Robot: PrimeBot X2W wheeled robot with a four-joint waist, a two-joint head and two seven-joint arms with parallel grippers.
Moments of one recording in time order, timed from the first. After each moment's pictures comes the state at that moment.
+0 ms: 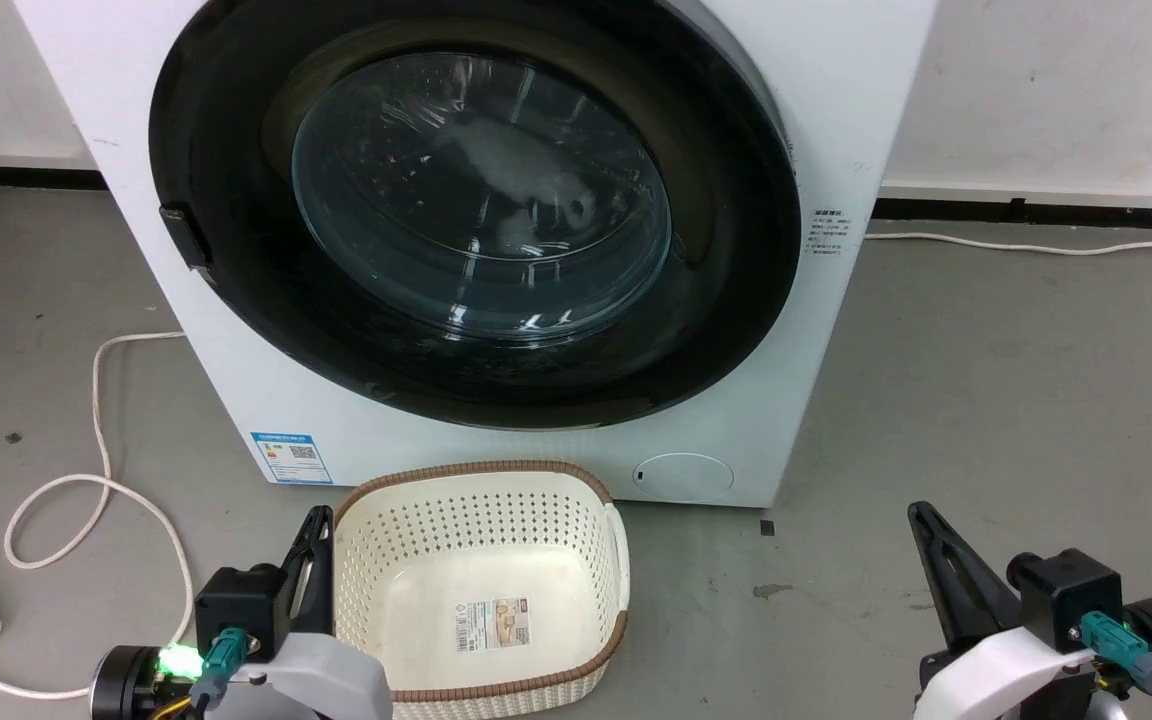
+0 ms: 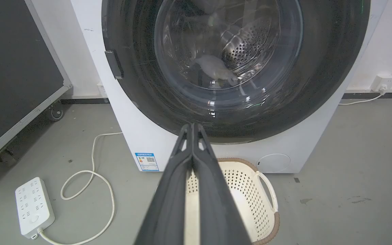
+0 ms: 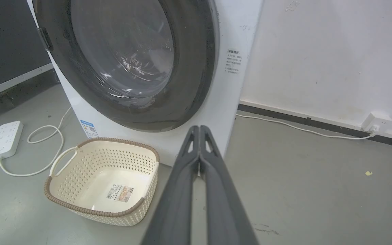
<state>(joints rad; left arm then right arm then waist) 0.01 0.05 0.00 0.00 0.00 0.00 0.00 0.01 -0.06 0.00 0.01 0.01 0.13 0.00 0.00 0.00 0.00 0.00</state>
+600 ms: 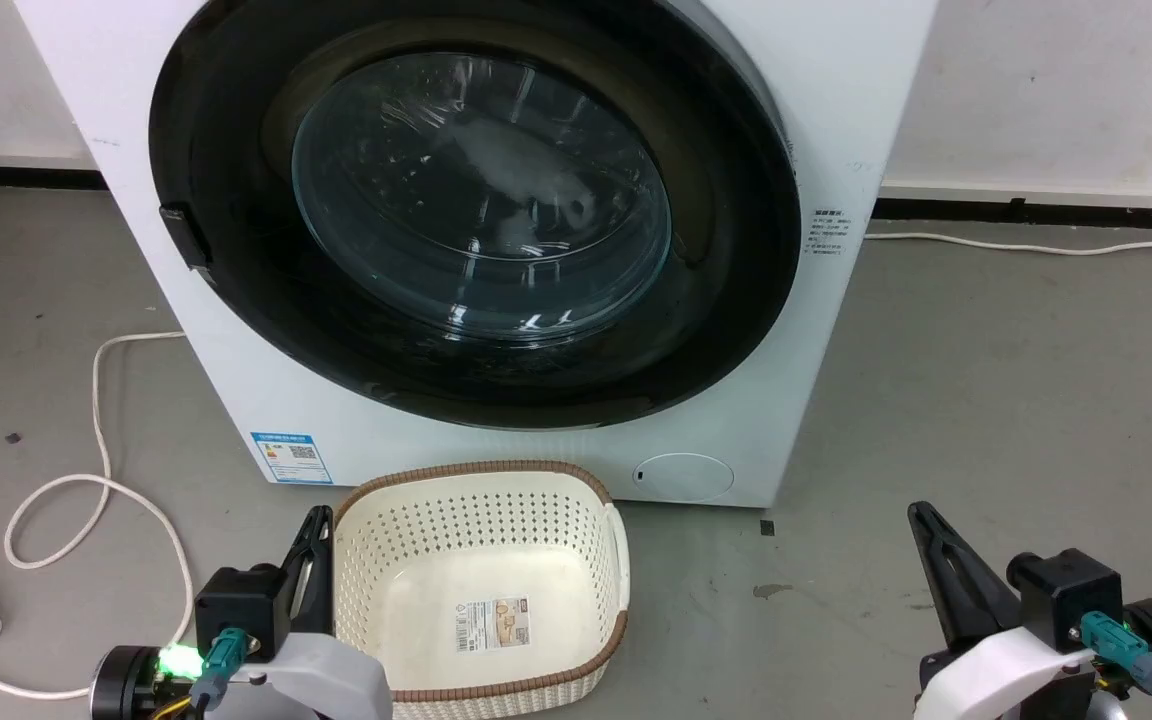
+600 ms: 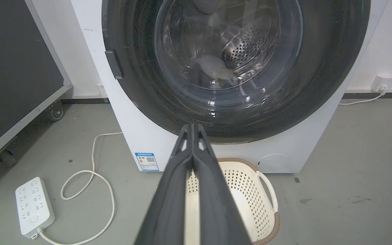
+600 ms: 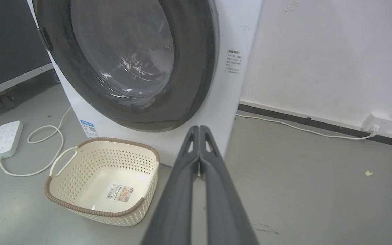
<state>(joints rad) 0.01 0.05 0.00 0.00 0.00 0.00 0.00 0.01 -0.06 0.00 0.01 0.00 0.13 0.00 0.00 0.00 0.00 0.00</state>
